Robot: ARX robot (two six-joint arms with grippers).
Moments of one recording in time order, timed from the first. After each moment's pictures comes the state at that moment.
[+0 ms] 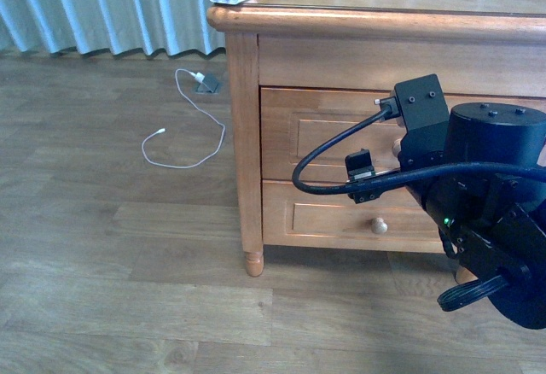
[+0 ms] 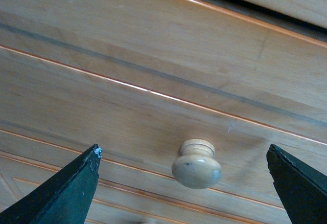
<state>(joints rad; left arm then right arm) 0.00 0.00 0.01 0.00 0.00 0.00 0.25 2.38 1.02 1.19 0.19 -0.22</state>
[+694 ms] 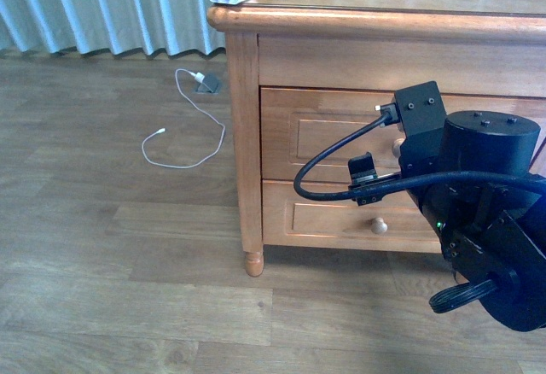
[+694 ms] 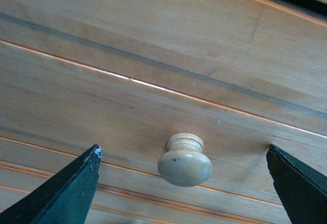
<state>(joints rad) 0.00 0.00 0.01 0.00 0.00 0.00 0.25 2.42 1.04 1.21 0.24 -0.24</state>
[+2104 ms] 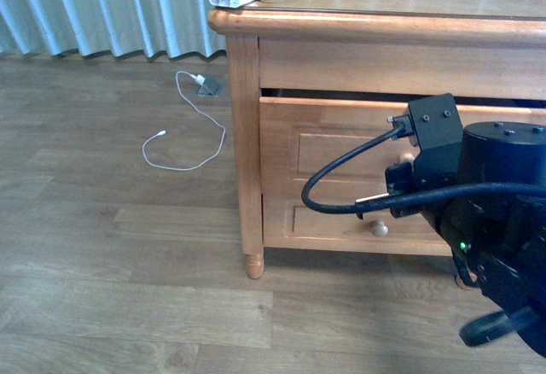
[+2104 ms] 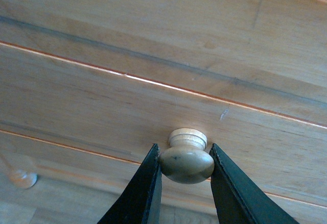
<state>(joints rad) 0.00 0.00 0.01 0.00 0.00 0.00 0.24 2.31 0.87 1.17 0.21 -0.16</state>
